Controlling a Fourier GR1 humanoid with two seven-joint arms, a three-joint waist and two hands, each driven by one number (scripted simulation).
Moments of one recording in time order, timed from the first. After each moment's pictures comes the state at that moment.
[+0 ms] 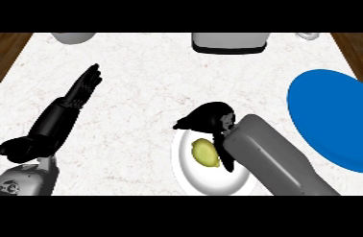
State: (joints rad) left arm -0.16 0.29 -0.05 -1.67 0.02 -0.16 -0.01; right arm -0.72 -0.19 0.62 -1.21 0.58 0.91 0.13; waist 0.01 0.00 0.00
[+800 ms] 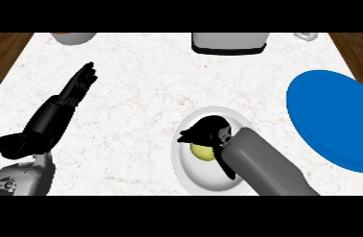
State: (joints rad) left arm -0.17 0.27 0.01 -1.65 0.00 -0.22 -0.02; right arm -0.64 -0.15 0.67 -1.12 0.83 0.86 -0.04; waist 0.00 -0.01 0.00
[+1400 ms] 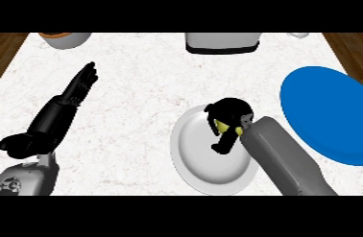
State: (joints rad) left arm -0.17 0.24 0.01 -1.65 -0.04 -0.20 -0.02; right arm -0.63 -0.19 0.48 -1.02 0.90 0.65 0.02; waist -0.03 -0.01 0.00
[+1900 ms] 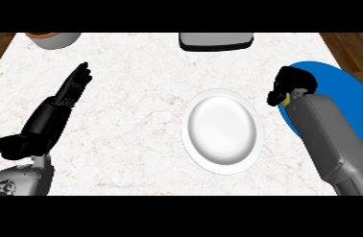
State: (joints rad) left arm -0.16 0.25 0.03 -1.65 -0.04 -0.18 -0.02; right arm -0.70 -0.32 0.10 -0.86 0.95 0.39 0.60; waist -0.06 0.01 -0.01
